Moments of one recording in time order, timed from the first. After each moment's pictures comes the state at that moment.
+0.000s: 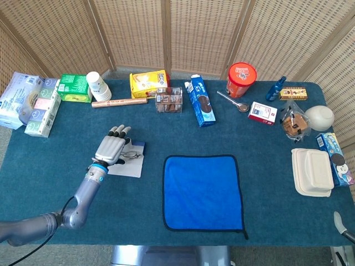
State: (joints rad) left arm -0.76 -1.64 -0.19 -1.30 0.95 0.91 0.46; right arm -0.20 -1.10 0.08 -1.64 -1.50 1.75 0.25
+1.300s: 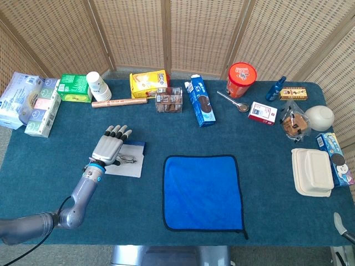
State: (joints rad) left arm -0.79 -1.58 -0.17 -1.37 0.83 0.91 0.63; right arm -0.20 -1.09 0.08 -1.64 -1.51 1.74 0.27
